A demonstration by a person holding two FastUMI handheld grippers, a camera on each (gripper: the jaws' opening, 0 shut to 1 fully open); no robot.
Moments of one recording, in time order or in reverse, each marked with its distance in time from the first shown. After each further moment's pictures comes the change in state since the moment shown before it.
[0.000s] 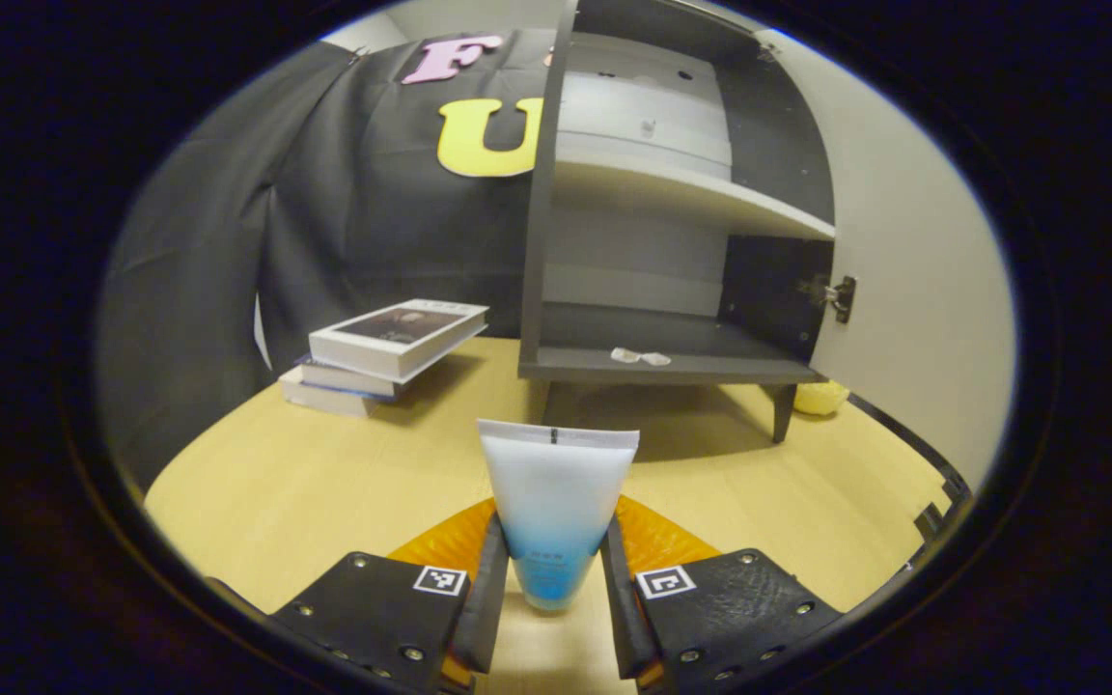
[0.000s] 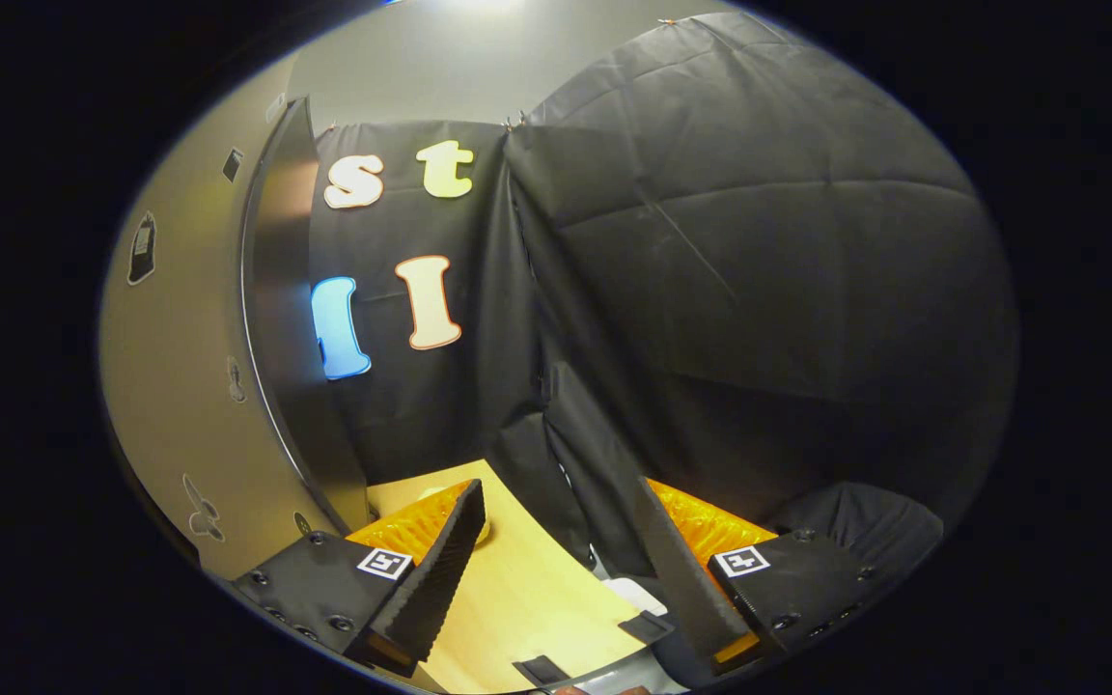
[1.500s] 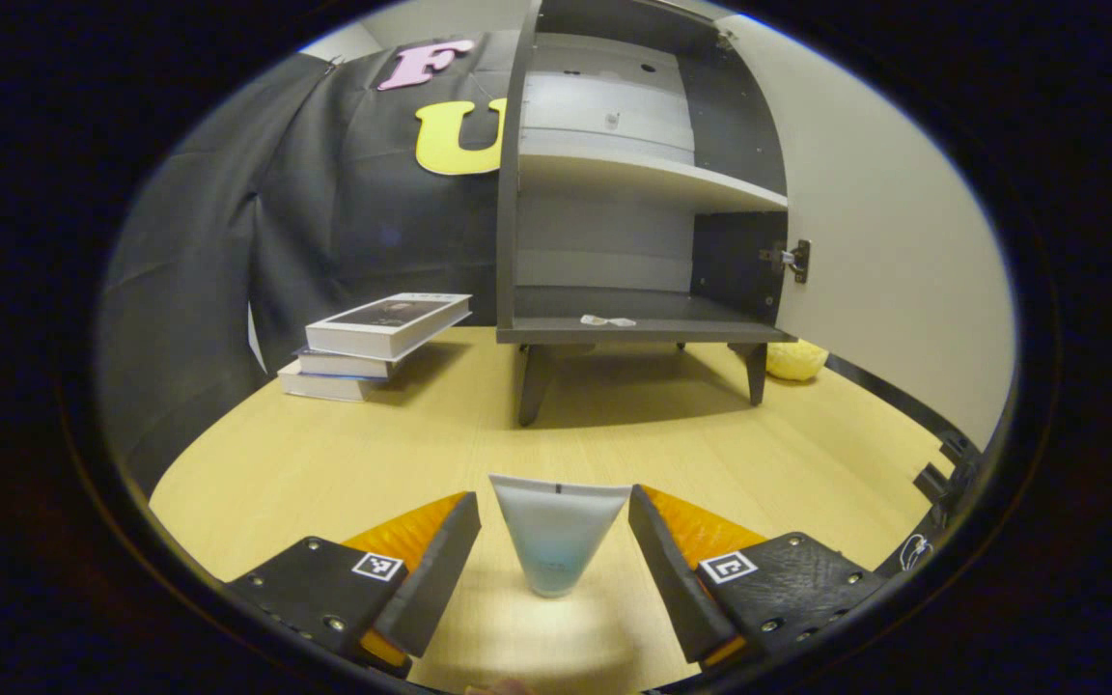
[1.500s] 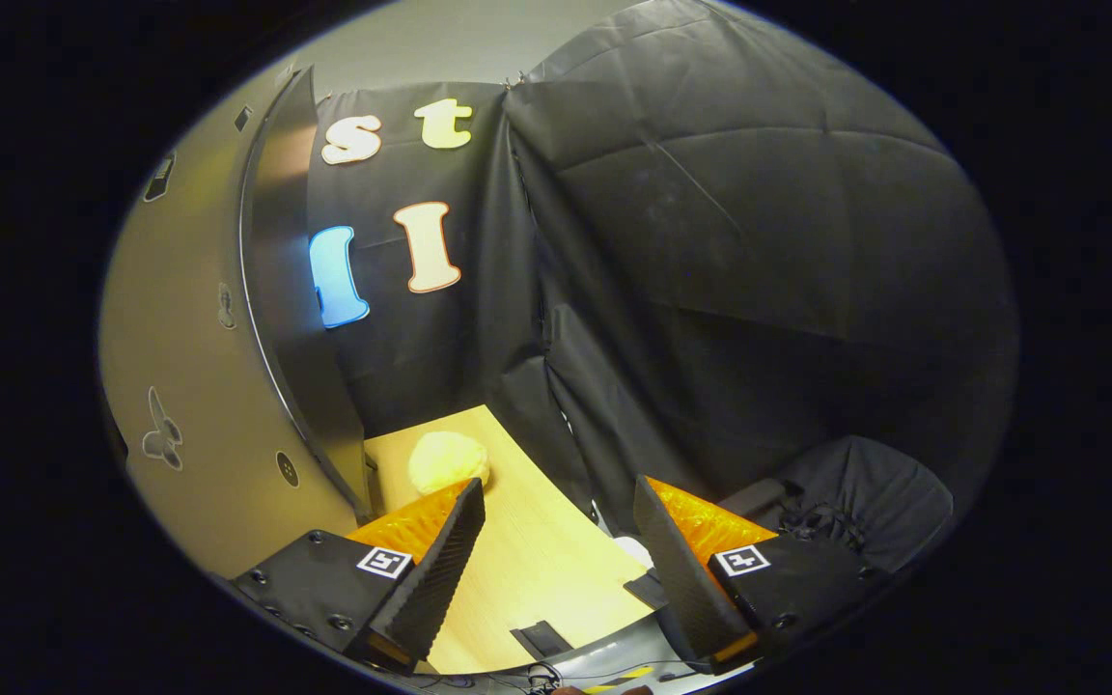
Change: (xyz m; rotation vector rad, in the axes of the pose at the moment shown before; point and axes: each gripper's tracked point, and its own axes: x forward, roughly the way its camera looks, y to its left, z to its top) left arm -0.020 -0.007 -0.001 0.073 -0.004 -0.074; right arm 0.001 -0.006 -0.066 -0.003 0.125 0.001
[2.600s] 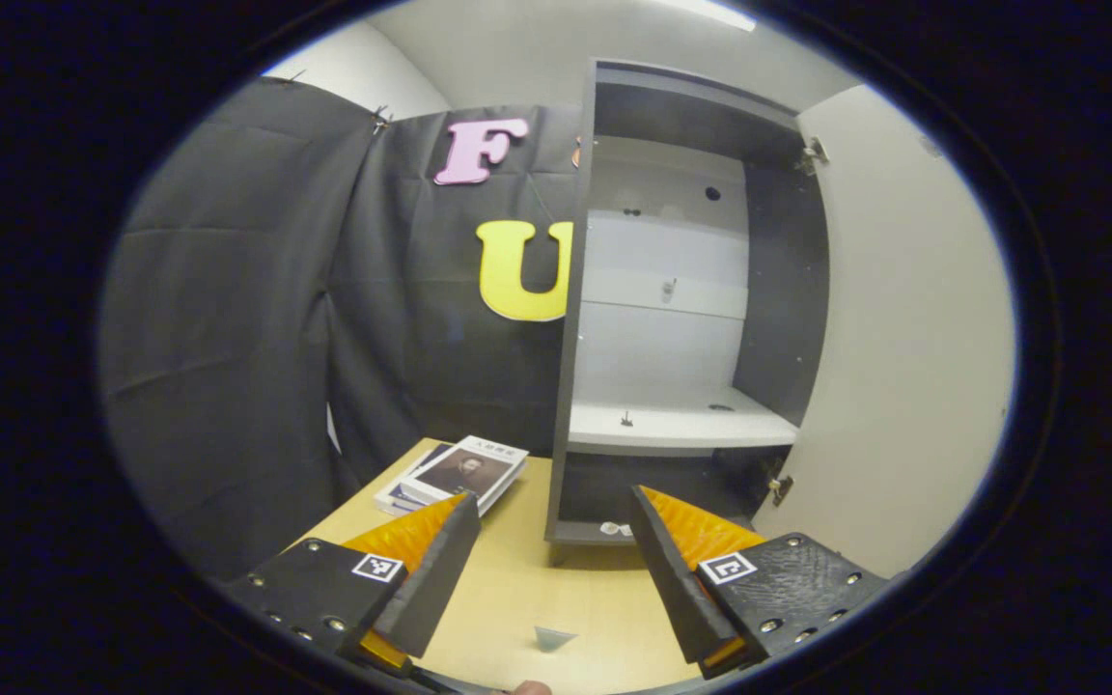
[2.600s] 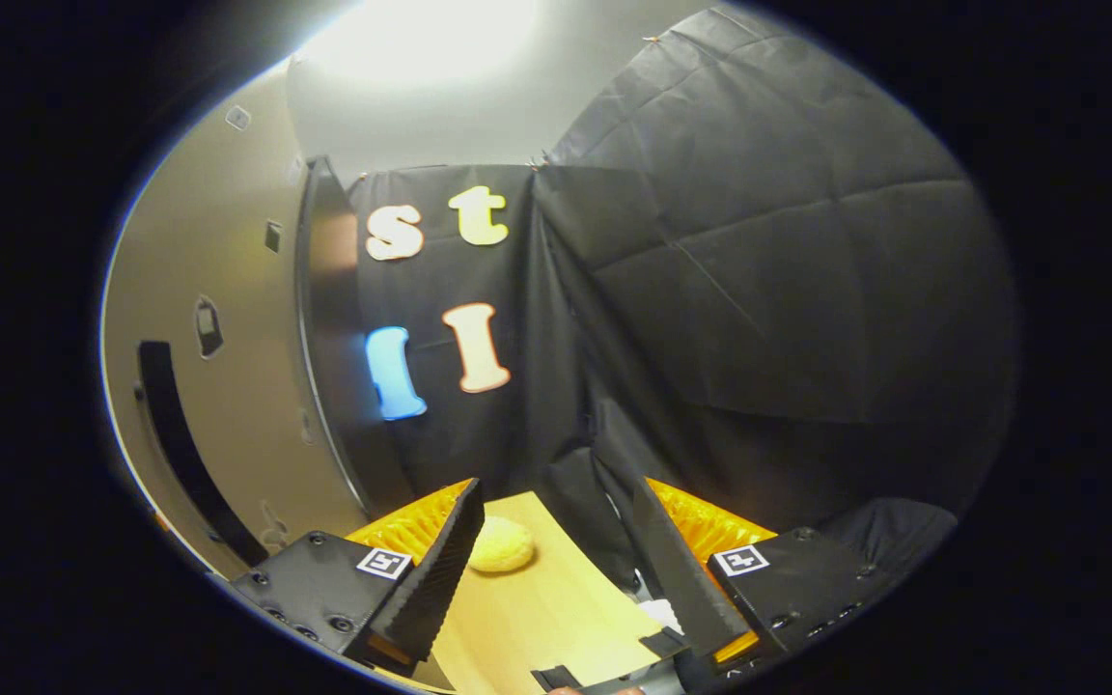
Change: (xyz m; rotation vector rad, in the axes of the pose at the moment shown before) left arm -0.023 0.027 0.189 -0.098 -0.203 0.213; right arm -0.057 0.014 0.122 -0.003 -0.289 0.233
